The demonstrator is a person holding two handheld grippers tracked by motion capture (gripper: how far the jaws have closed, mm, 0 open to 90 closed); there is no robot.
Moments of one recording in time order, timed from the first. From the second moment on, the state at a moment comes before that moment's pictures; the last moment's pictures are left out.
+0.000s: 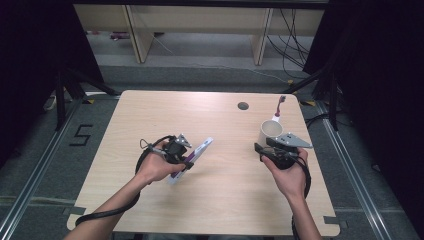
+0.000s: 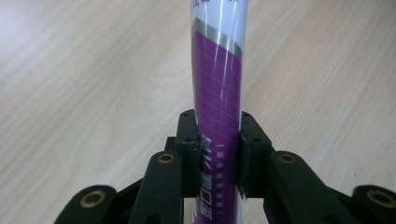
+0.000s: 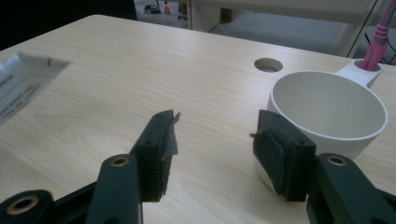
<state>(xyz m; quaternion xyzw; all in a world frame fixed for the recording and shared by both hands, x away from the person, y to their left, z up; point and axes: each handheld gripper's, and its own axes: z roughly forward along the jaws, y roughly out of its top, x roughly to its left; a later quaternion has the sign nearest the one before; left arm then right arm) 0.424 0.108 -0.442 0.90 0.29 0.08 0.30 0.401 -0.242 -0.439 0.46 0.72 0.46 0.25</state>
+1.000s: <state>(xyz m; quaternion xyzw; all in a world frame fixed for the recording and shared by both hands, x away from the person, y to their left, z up) 0.408 0.129 -0.420 0.72 0.29 0.21 0.59 0.398 -0.230 -0.438 0.42 0.73 0.47 0.26</state>
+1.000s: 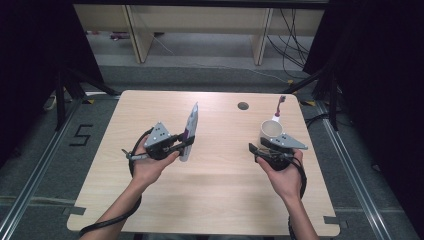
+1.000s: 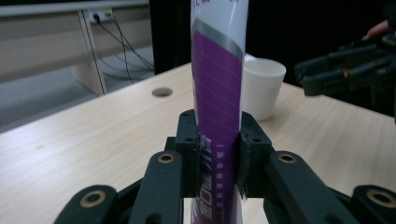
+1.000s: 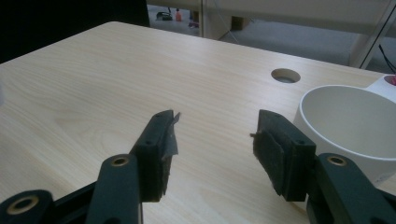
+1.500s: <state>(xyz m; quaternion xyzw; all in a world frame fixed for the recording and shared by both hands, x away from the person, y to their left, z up) 0.405 0.121 -0.424 0.69 0.29 0.23 0.62 0.391 -0.207 -0.427 0.41 0.72 0.51 0.23</state>
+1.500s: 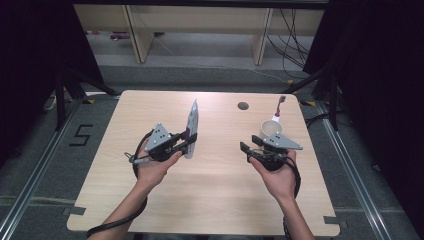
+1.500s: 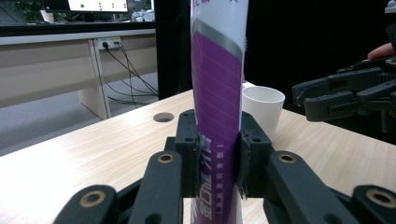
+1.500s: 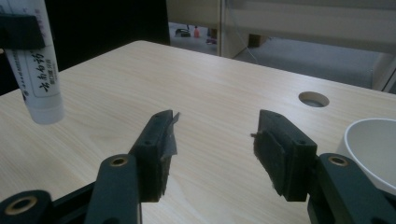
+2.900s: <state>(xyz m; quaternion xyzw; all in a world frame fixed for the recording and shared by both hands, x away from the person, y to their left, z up) 0.412 0.078 -0.427 0.68 0.28 0.26 0.62 0.403 -0.124 -0.373 0.34 0.68 0.62 0.19</state>
